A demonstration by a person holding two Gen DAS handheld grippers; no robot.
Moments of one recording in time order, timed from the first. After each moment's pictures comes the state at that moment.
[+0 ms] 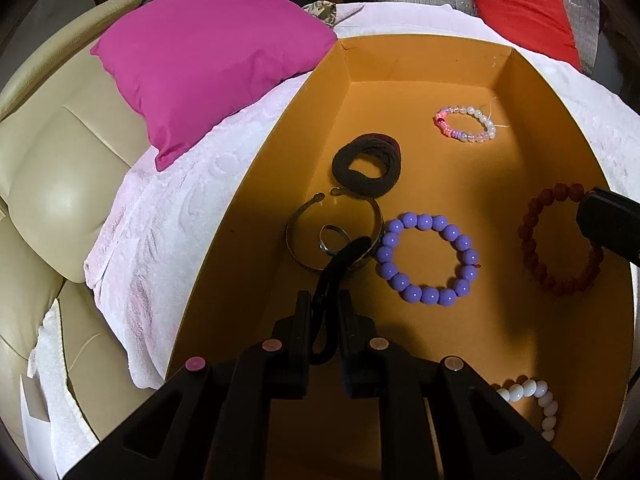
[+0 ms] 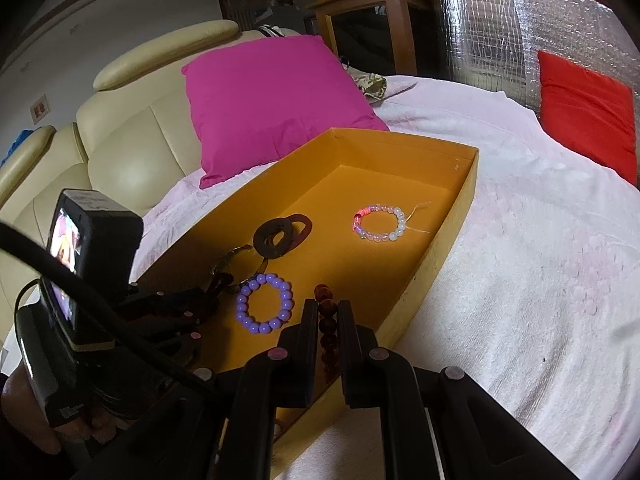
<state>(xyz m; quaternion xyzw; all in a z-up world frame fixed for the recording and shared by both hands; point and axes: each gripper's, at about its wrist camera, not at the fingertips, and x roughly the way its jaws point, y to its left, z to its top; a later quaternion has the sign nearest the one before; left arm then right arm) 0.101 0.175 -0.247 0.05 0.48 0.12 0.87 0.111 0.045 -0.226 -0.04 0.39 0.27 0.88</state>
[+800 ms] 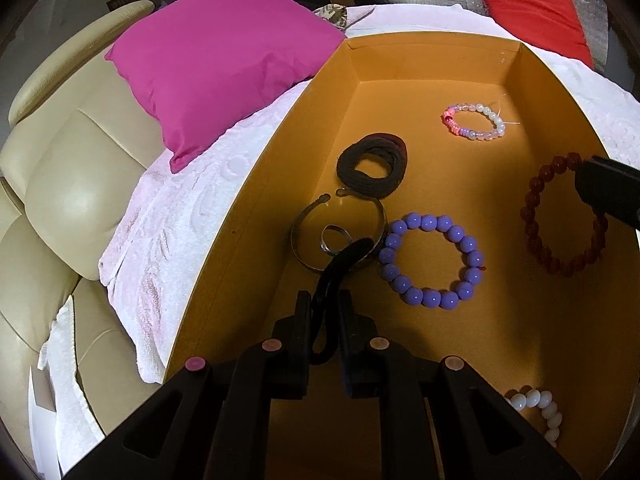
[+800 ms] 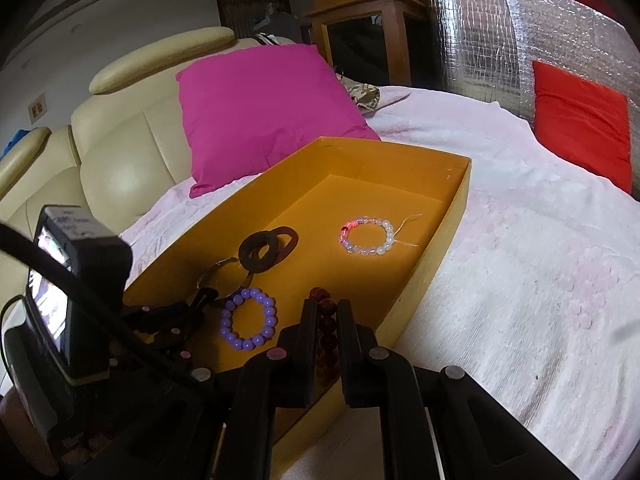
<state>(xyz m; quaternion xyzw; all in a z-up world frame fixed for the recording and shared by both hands) 0.098 0.157 -0.252 0.07 0.47 0.16 0.87 0.122 0.042 -0.229 -0.04 0.37 0.26 0.89</state>
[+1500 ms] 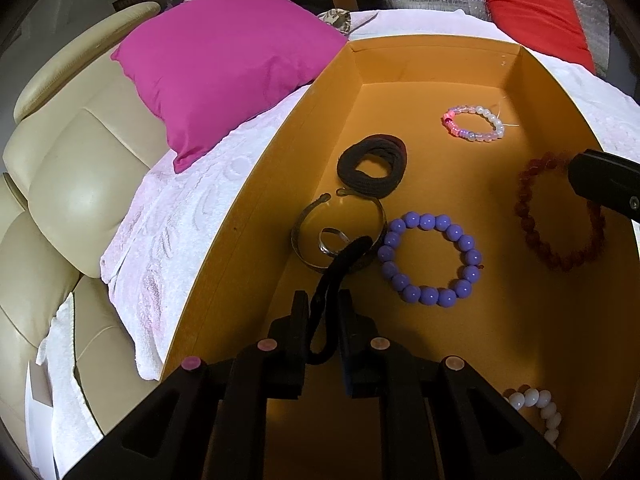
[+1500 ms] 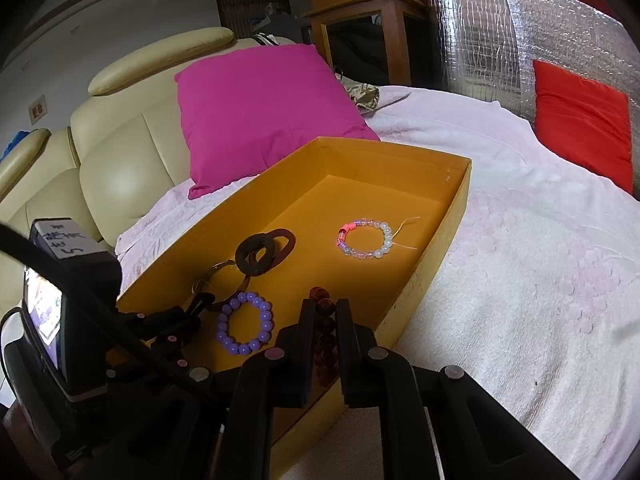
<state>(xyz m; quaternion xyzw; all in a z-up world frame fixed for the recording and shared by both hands) 0.090 0.156 -0.254 0.06 0.46 0.16 0.87 0.125 0.040 -0.229 -0.04 0.37 0.26 0.89</state>
